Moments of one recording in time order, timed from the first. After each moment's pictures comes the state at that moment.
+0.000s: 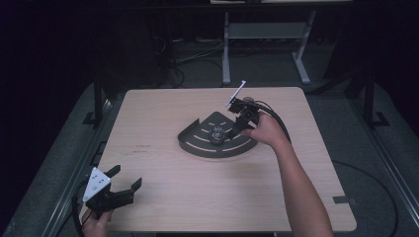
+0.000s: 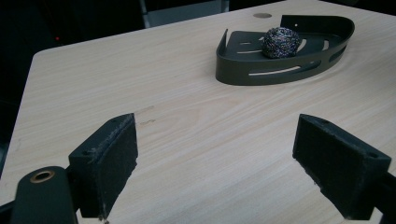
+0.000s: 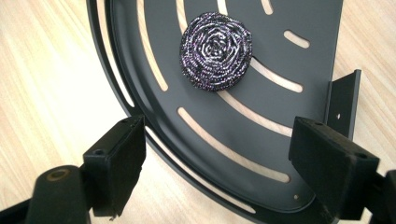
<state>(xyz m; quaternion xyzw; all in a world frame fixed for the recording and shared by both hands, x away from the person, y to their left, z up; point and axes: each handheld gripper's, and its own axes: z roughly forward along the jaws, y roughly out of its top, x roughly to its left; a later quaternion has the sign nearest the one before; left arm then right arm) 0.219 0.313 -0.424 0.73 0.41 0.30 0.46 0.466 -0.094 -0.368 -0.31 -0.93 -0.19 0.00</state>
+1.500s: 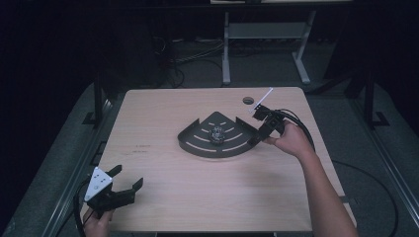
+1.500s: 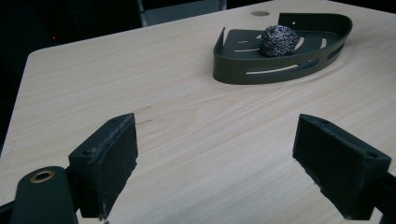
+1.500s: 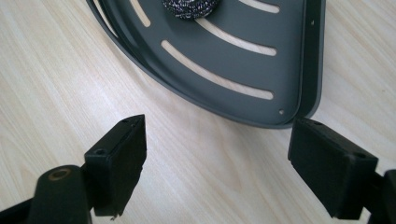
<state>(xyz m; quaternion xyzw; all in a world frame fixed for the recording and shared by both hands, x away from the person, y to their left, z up) 0.221 0.311 -0.425 0.73 0.41 0.30 0.46 0.434 -0.160 -0.370 -0.34 -0.92 -0.19 0.00</state>
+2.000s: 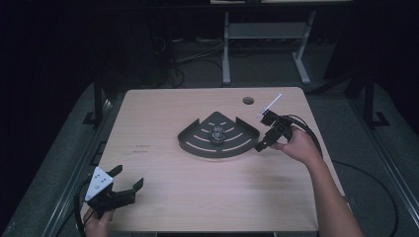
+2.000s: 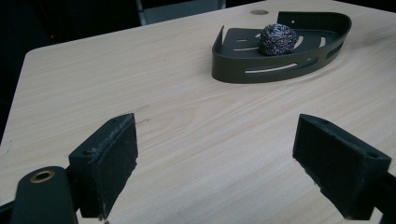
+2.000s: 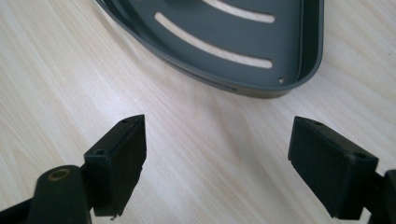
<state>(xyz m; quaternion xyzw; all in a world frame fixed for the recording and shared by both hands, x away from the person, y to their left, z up) 0.221 0.311 -0.425 0.73 0.41 0.29 0.46 0.421 -0.180 -0.380 -0.35 -0.91 -0.19 0.00</state>
